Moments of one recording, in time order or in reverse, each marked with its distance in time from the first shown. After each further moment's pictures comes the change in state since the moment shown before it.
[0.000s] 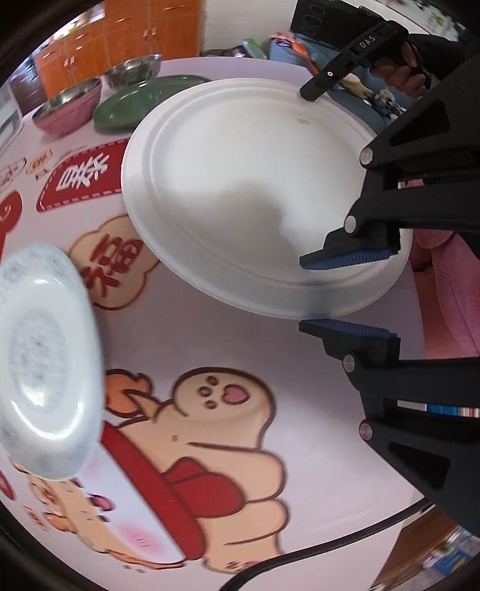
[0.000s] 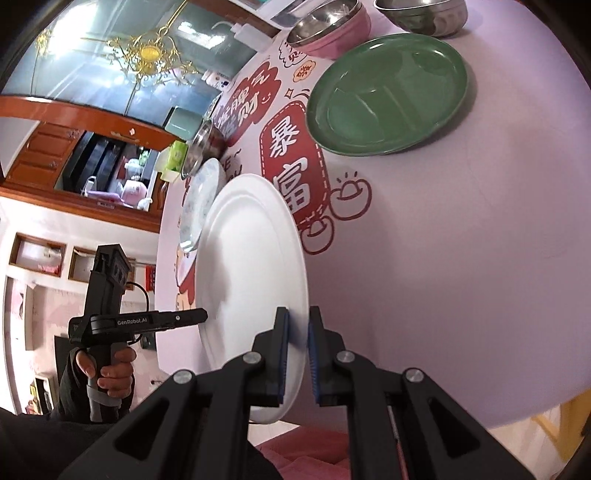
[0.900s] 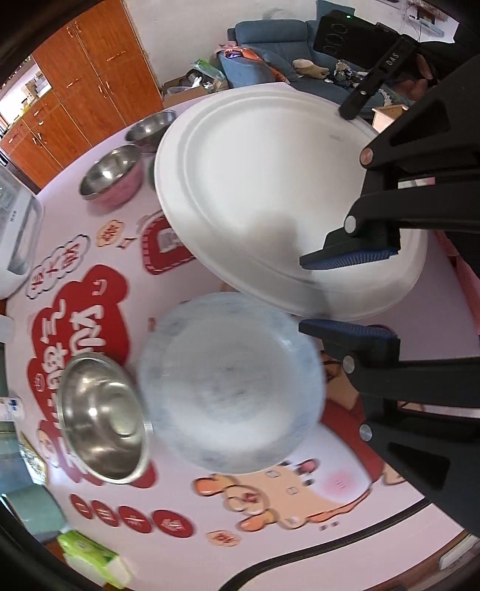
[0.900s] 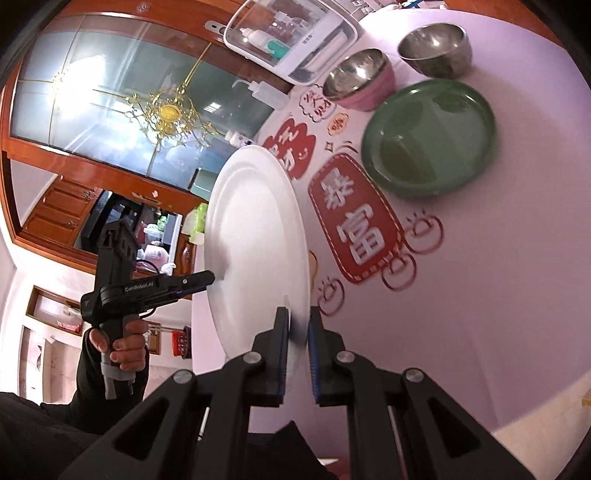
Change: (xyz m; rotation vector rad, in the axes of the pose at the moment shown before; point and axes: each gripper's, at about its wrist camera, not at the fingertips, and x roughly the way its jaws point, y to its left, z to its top) left arm -0.102 -0.019 0.092 0.351 -0.126 -0.020; right arm -0.009 0.071 -0.015 0.125 -0.268 0.068
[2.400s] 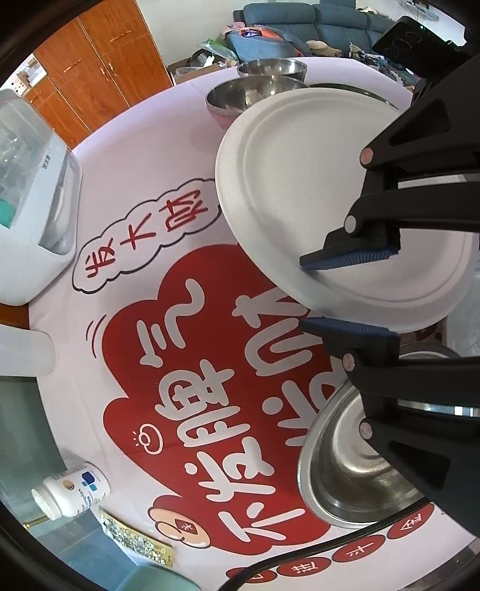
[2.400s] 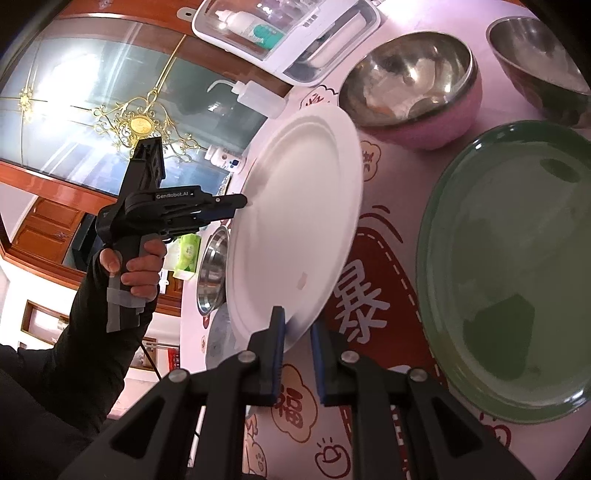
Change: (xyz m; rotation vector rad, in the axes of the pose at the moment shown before) left arm 0.073 0.018 0.280 0.091 0.005 0.057; right arm 0.113 -0.010 0.132 -0.007 0.003 0.037
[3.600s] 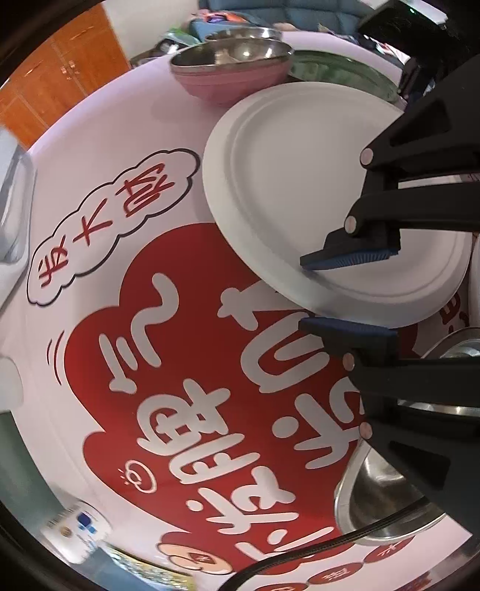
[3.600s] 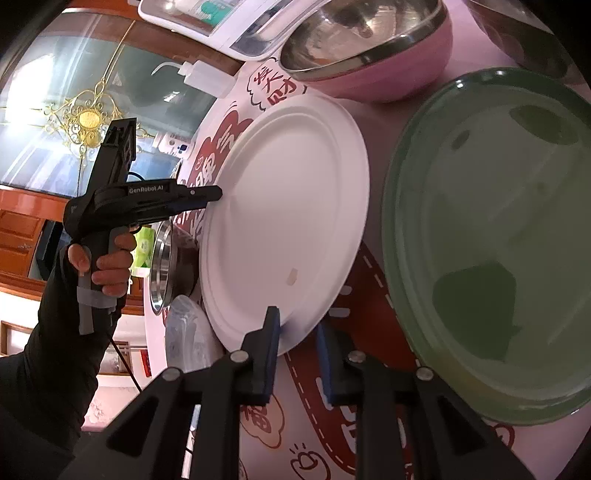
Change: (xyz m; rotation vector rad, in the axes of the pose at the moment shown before) left arm 0.069 -0.027 0.015 0.088 0.100 0.043; right arm 0.032 -0.013 -0.004 0.074 0.067 -0.160
